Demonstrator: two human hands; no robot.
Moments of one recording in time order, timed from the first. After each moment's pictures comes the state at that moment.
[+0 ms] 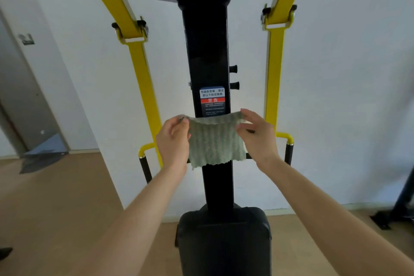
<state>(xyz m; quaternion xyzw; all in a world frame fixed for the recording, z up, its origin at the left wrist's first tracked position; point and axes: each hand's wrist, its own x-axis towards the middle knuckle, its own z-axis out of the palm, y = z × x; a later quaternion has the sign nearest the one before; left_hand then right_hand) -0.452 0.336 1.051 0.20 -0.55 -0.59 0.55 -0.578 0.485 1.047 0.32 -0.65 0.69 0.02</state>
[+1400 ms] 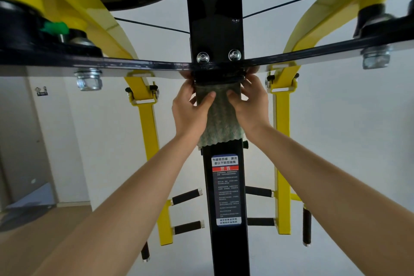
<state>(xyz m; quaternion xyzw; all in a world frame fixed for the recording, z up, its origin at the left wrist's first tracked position) -0.522 0.298 1.248 0.02 -0.68 -0.37 0.64 -0.606 0.406 1.249 0.41 -0.52 0.73 0.19</state>
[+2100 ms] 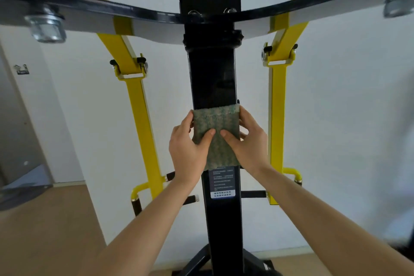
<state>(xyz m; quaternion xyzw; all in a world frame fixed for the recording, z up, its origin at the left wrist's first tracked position) -0.509 0.306 1.113 0.14 -0.74 -0.25 0.60 -0.604 0.418 1.114 0.40 -0.62 0.65 0.16</state>
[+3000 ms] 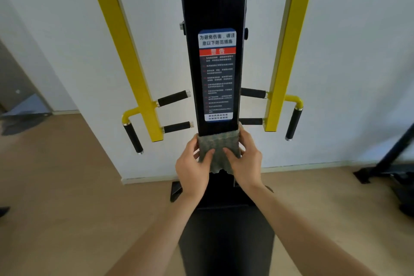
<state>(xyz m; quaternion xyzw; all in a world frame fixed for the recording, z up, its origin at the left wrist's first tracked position) -0.485 0.329 0.865 0.25 -0.76 -0.37 0.48 -0.575 0.432 0.874 0.25 -0.72 0.64 -0.02</state>
